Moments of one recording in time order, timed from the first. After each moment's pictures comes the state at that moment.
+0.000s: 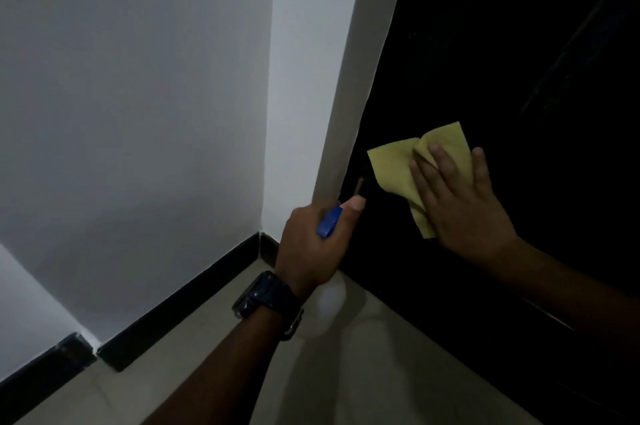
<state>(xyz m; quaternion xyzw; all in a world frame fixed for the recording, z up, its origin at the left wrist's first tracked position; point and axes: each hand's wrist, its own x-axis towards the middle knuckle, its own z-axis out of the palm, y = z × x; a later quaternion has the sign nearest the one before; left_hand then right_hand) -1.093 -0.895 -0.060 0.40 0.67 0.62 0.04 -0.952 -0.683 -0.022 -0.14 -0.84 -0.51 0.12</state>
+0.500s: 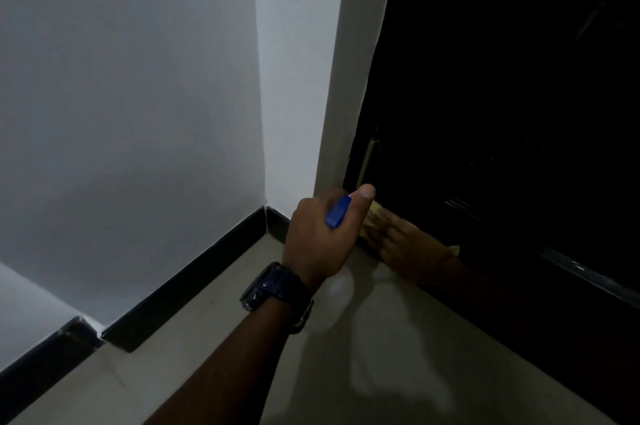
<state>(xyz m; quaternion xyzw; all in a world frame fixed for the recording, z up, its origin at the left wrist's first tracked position) -1.091 -0.888 -0.102 0.41 0.70 0.59 0.07 -0.980 -0.680 -0.205 0.10 -0.88 -0.46 -0.01</state>
